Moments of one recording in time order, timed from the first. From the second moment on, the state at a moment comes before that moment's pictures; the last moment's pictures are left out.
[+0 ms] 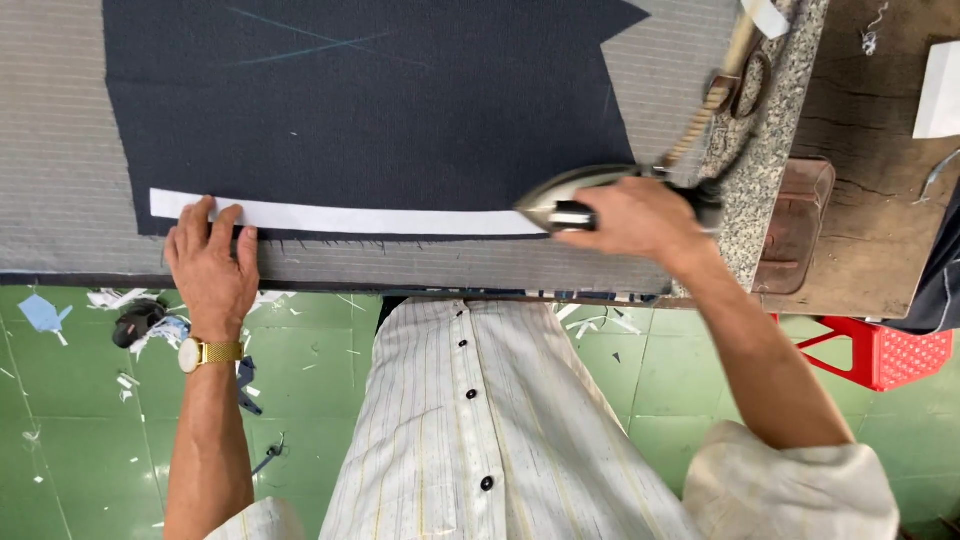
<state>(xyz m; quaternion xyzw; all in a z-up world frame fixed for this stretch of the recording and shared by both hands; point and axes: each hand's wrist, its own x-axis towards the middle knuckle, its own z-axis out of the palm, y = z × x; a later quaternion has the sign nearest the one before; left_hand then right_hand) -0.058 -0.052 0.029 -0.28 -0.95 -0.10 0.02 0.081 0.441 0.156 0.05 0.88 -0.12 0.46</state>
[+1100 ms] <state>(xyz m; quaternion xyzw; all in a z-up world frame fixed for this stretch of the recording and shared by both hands) -0.067 -0.080 0.022 -0.20 -0.94 -0.27 0.00 -0.085 0.156 0.131 -0.13 0.90 -0.32 0.25</state>
